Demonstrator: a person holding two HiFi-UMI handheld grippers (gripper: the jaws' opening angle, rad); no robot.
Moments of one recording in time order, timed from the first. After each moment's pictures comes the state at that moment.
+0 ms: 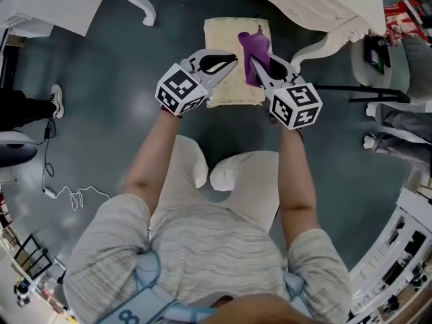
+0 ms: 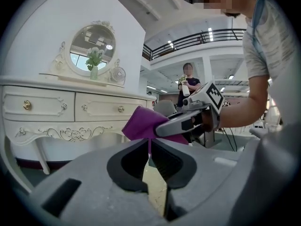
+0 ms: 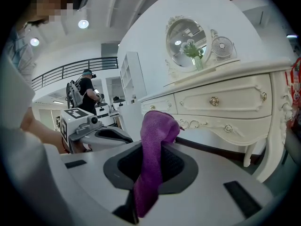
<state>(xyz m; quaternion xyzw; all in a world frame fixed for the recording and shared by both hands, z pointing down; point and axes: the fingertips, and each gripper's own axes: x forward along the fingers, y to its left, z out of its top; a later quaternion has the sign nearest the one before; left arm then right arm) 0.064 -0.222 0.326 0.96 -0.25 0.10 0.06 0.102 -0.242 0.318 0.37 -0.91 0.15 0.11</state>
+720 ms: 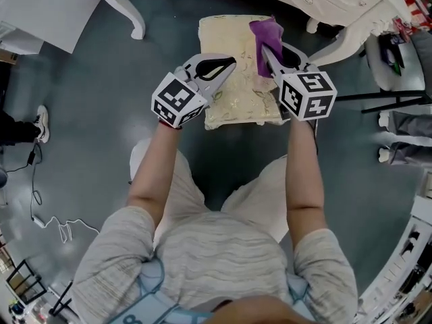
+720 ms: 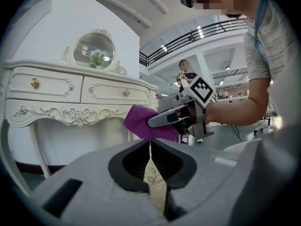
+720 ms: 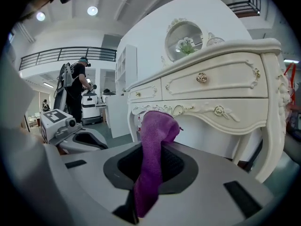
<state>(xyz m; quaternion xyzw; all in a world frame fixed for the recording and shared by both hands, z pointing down) 0.057 -0.245 0.451 0.96 -0.27 0.07 -0.01 0.122 -0.299 0.431 0.44 -0.88 0.08 0.13</state>
